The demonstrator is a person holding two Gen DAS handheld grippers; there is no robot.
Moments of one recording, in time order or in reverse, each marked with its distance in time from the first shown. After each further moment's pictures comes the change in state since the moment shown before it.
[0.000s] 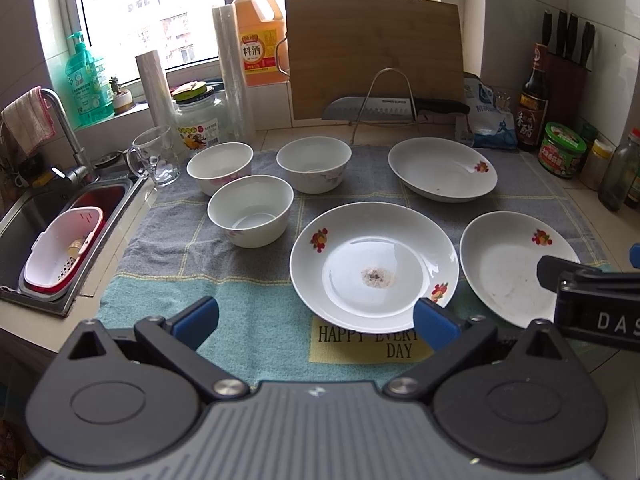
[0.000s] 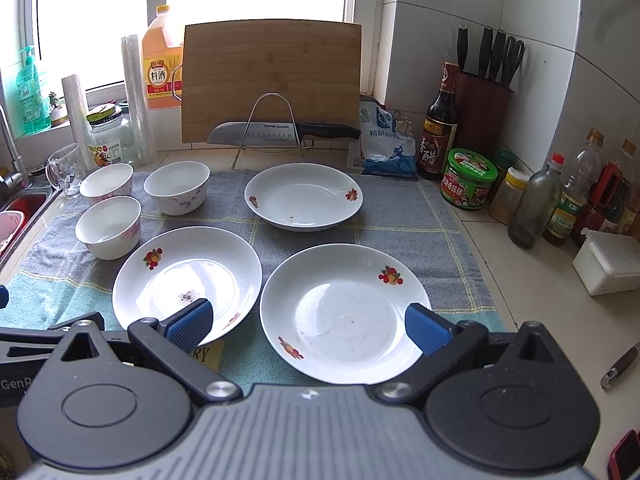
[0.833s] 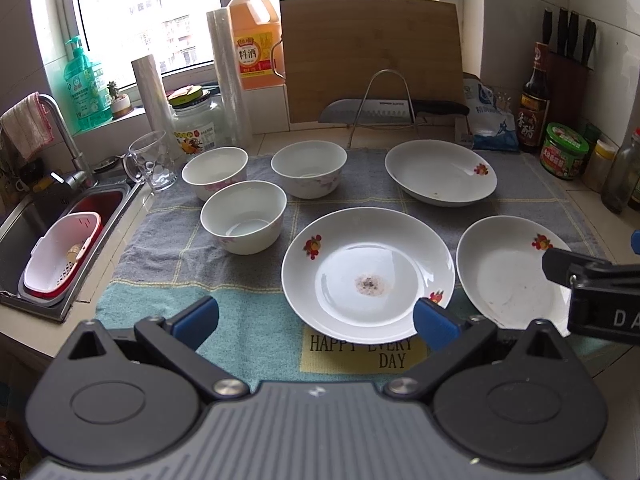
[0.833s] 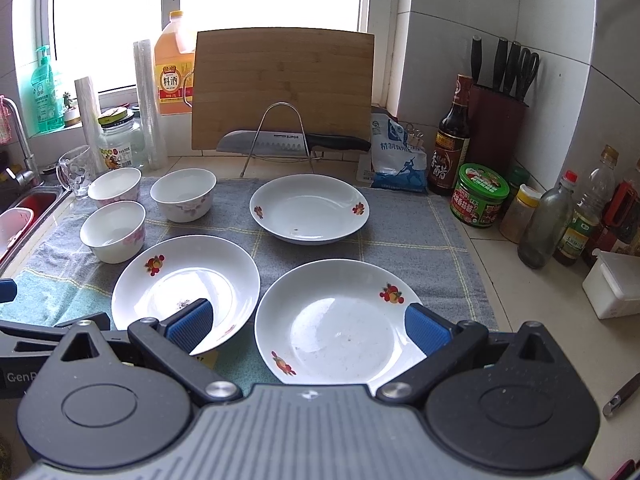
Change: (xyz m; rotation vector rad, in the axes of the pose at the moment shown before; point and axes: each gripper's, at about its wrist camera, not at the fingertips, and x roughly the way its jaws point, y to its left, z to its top) left arm 0.005 -0.001 0.007 0.007 -0.013 0.007; right arm 0.008 -0.013 0.008 -0.041 -0.043 0.050
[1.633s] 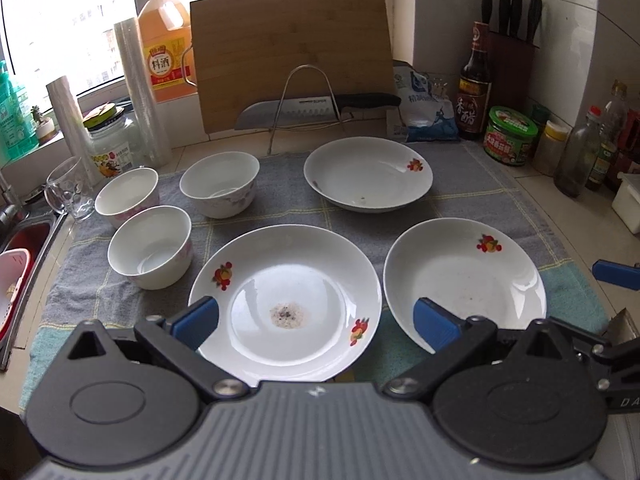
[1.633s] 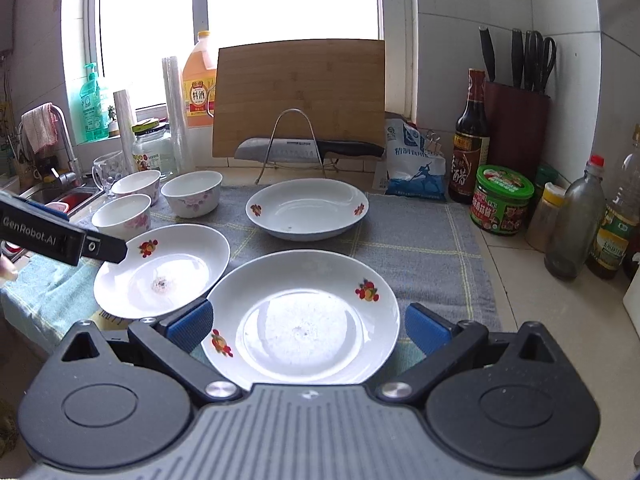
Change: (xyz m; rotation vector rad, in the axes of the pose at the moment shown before) left arm 0.040 -0.061 0.020 0.113 0.005 -0.160; right arm 0.037 -0.099 -0.059 -0.042 -0.108 0.210
